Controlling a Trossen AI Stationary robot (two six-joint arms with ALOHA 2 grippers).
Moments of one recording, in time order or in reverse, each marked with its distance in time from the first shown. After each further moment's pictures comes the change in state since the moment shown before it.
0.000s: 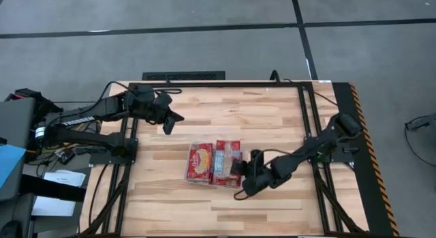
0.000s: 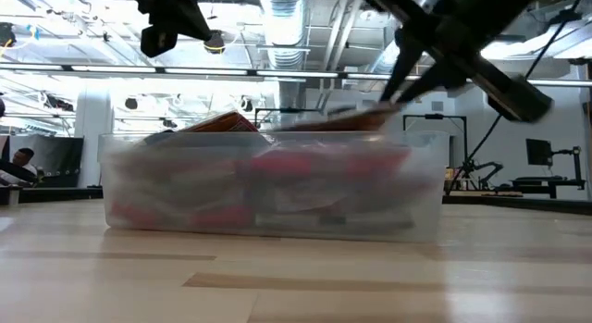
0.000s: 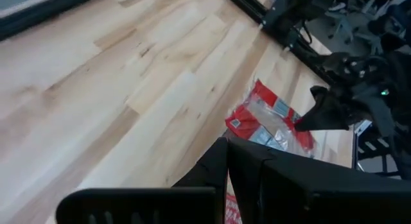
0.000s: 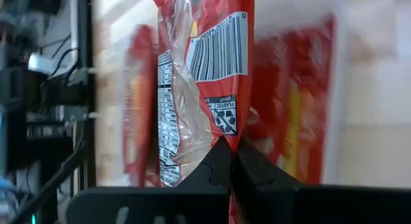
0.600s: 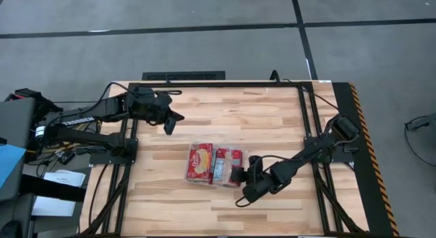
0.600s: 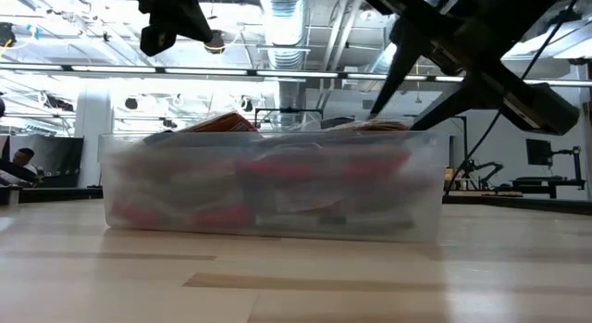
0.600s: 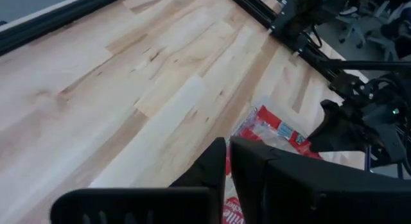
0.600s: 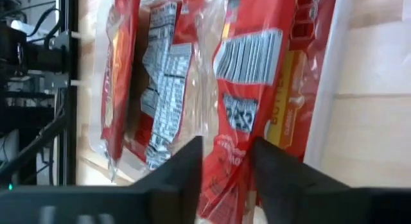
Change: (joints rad) left arm -0.028 -0.001 0.000 -0.002 -0.071 -0.005; right arm 0.047 0.060 0.003 0.041 -0.055 -0.002
